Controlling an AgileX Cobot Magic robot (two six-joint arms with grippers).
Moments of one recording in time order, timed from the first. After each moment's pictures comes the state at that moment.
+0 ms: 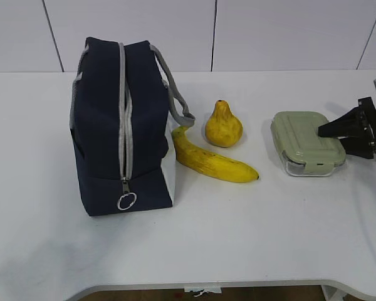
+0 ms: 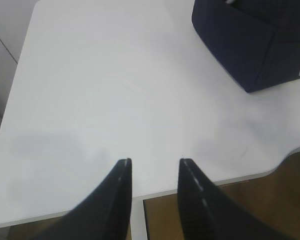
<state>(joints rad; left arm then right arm) 0.00 0.01 -0.53 -0.06 1.12 0.15 -0.44 2.23 -1.42 1.18 1.19 -0.97</state>
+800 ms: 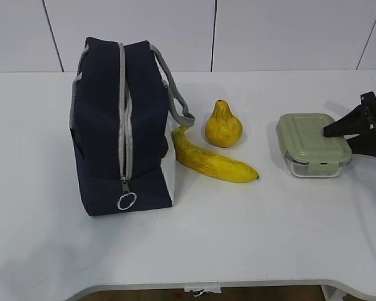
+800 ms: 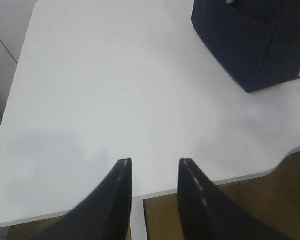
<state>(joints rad) 0.00 0.01 -0.53 -0.06 1.12 0.15 -0.43 2.17 -1.42 1.08 1.18 -0.81</state>
